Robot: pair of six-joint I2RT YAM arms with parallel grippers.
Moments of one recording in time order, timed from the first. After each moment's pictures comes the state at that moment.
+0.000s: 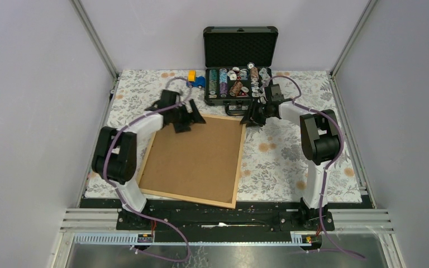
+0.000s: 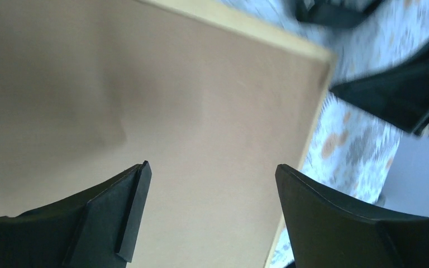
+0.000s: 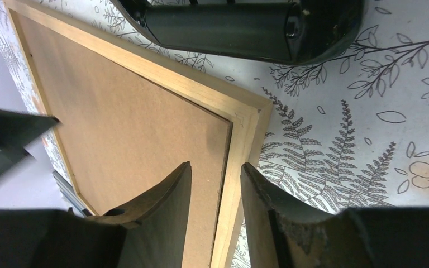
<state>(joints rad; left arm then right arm) -0.32 1.77 1.12 -0.22 0.38 -0.66 0.25 2.05 1.35 -0.30 -0.50 0.54</state>
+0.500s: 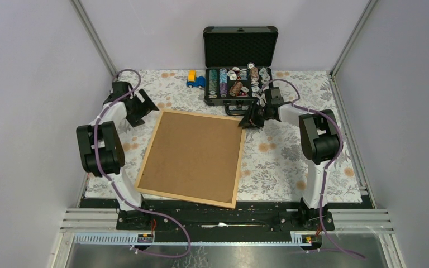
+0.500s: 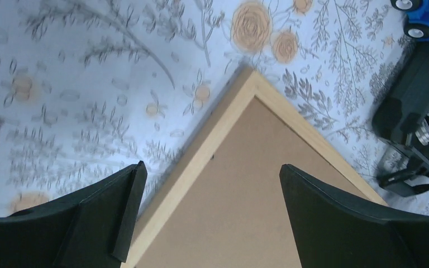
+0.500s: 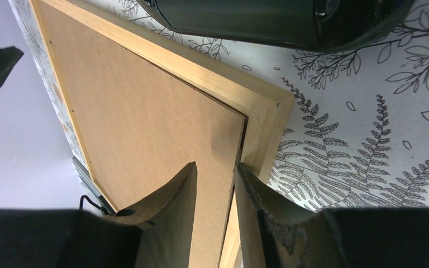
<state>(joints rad) 0.18 1.80 1.27 -0.41 0.25 -0.55 0.25 2.05 1.30 -0.22 -0.59 0.58</state>
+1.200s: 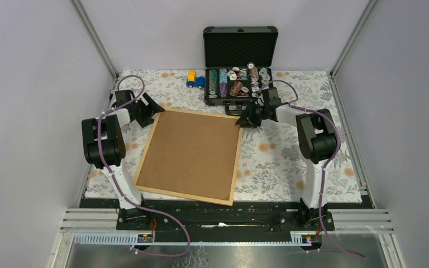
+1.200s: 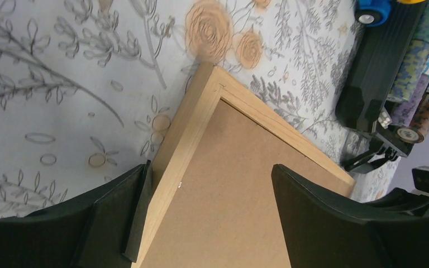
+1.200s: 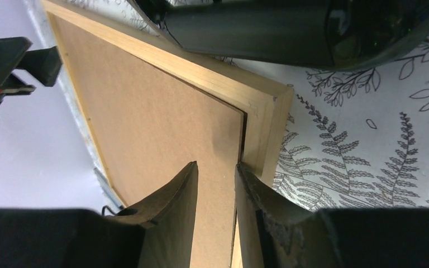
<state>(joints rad) 0.20 1.96 1.21 -0.13 0.52 -0.60 0.27 2.08 1.28 -0.11 -0.63 0.71</state>
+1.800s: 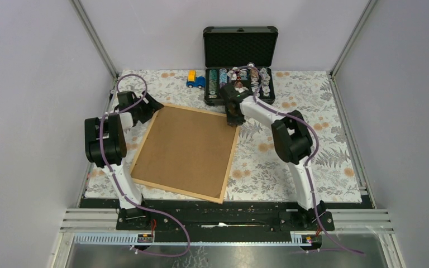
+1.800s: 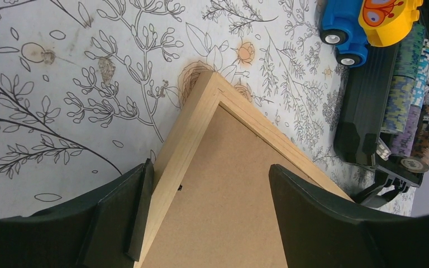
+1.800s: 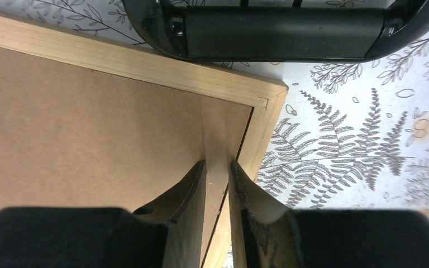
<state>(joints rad) 0.17 1.98 1.13 0.17 0.43 -0.63 0.58 2.23 1.75 -0.70 0.16 0.55</state>
